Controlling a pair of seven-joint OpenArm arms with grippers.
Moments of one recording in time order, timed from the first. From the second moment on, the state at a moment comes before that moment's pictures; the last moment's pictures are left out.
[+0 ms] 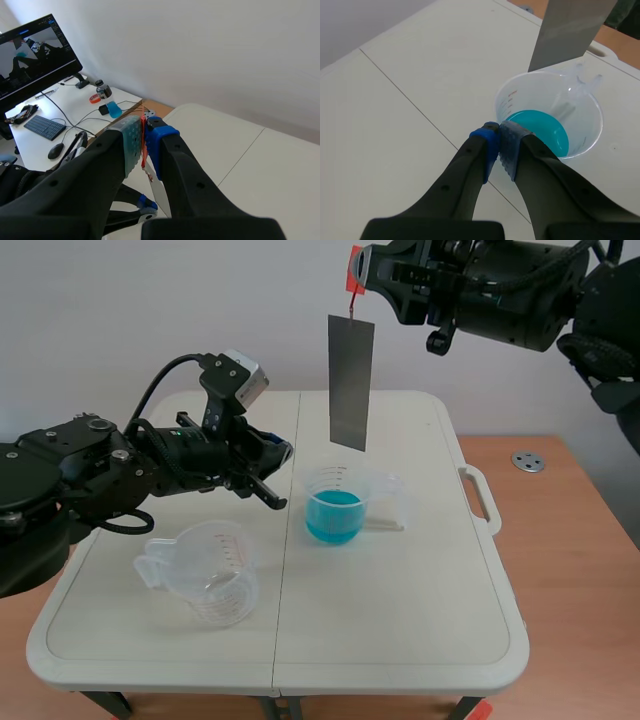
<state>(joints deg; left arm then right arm) -20.8 -18.5 31.7 63.6 -15.3 -24.7 2.1 17.7 18.4 -9.9 89.2 48.8 31.4 -23.6</state>
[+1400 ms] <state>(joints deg) 6.9 -41.8 13.3 86.5 -22.1 -14.5 -6.4 17.7 18.4 -9.9 89.2 50.4 31.4 -25.7</state>
